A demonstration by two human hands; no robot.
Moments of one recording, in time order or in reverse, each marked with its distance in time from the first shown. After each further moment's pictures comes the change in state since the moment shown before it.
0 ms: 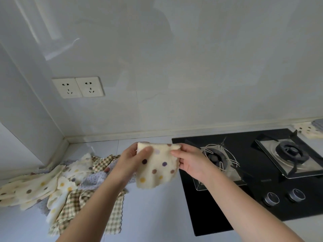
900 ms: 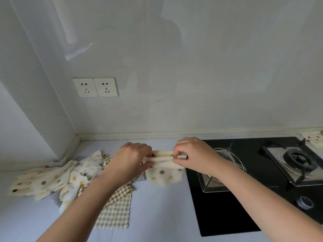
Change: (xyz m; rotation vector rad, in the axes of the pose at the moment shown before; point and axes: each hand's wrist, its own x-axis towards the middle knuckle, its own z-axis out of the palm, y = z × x) left_hand -0.020 0.016 -0.043 1.371 -0.032 0.794; right_hand -0.024 -0.038 0.028 -1.535 -0.218 -0.650
